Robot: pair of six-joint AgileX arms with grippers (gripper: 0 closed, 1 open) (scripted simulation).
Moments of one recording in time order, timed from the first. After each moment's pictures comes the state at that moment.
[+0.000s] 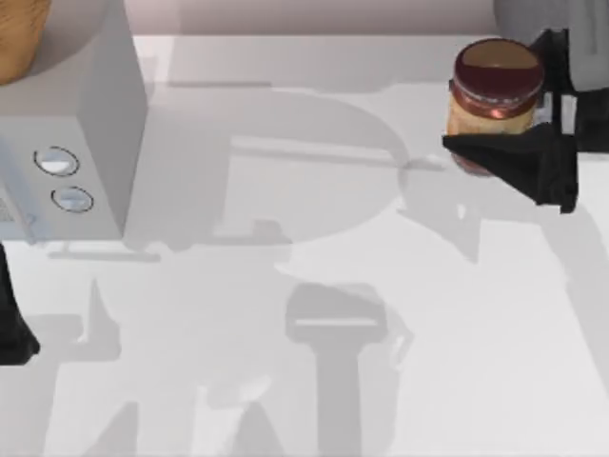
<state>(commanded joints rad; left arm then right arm) 0.00 0.00 0.00 0.00 0.00 0.00 0.12 1.63 0.93 0.28 -1.17 -0.41</state>
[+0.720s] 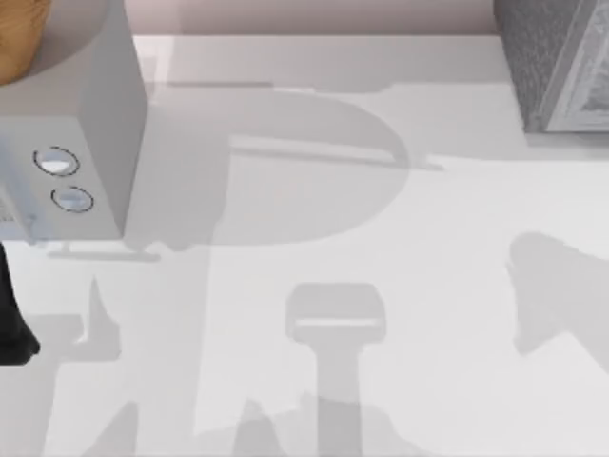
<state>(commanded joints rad) 0.00 0.00 0.00 0.00 0.00 0.00 0.07 0.40 0.29 0.08 -0.40 -0.14</state>
